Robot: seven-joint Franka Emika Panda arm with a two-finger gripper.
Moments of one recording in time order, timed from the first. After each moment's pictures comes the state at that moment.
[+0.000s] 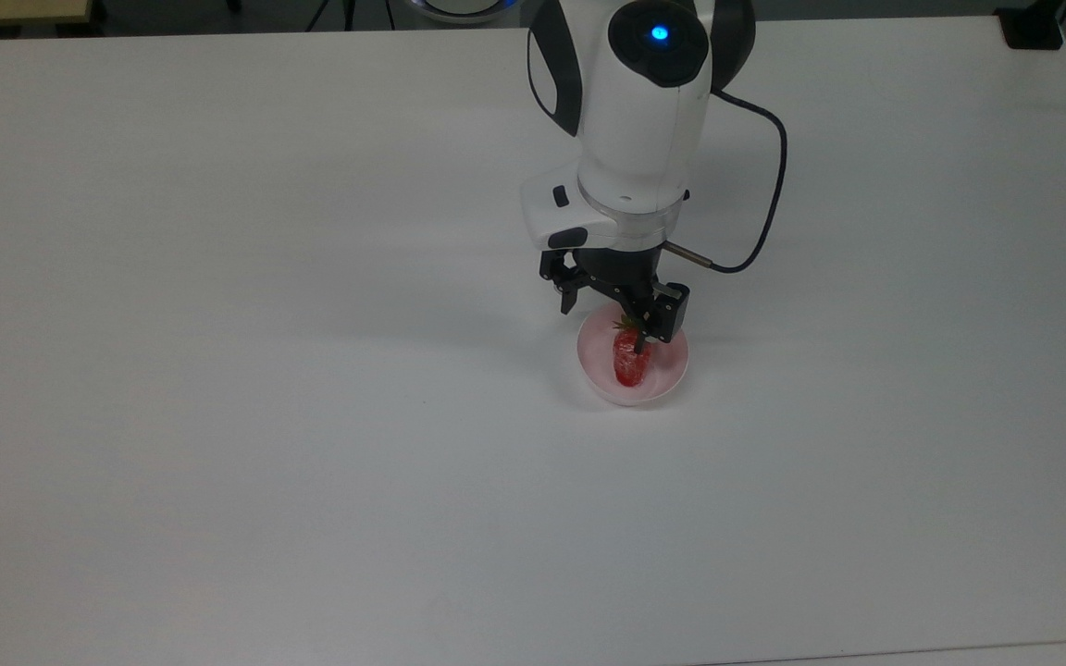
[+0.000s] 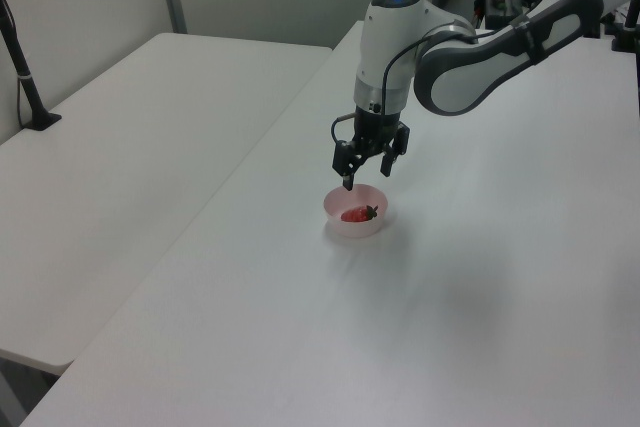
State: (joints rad) arm 0.22 0.47 0.09 -1.61 -0.14 2.25 0.94
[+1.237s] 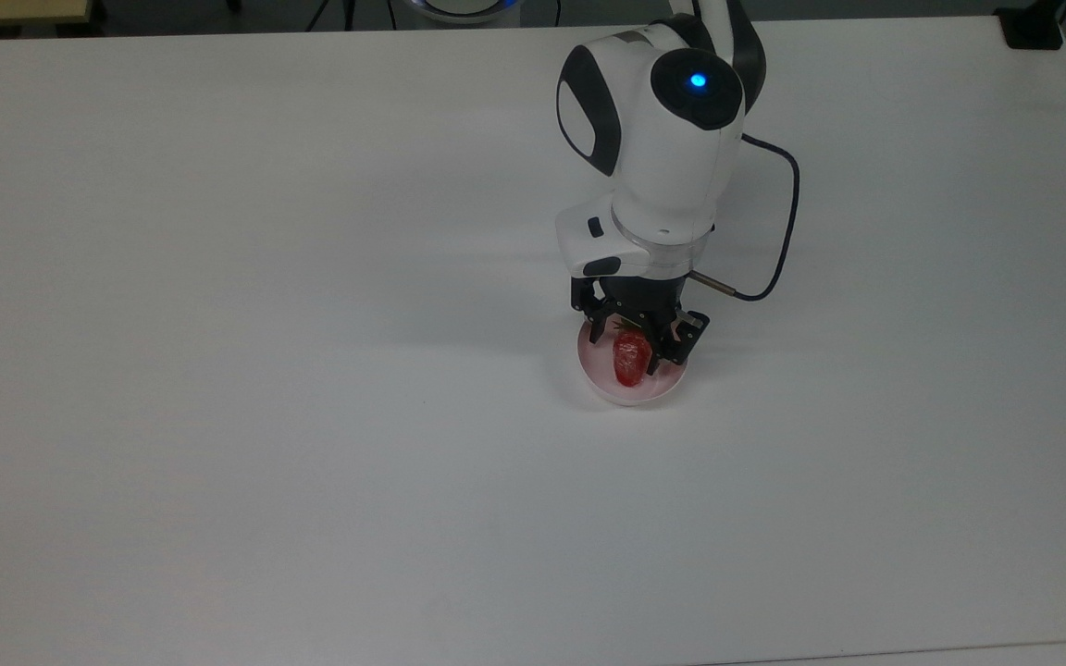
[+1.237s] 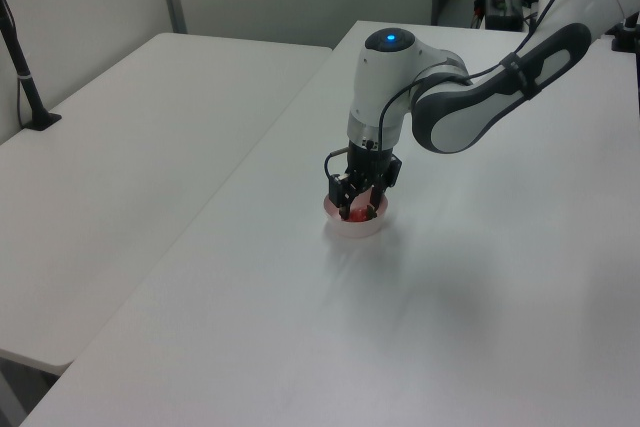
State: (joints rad) arm 0.24 0.56 0.10 -1.61 -0.23 2.33 1.03
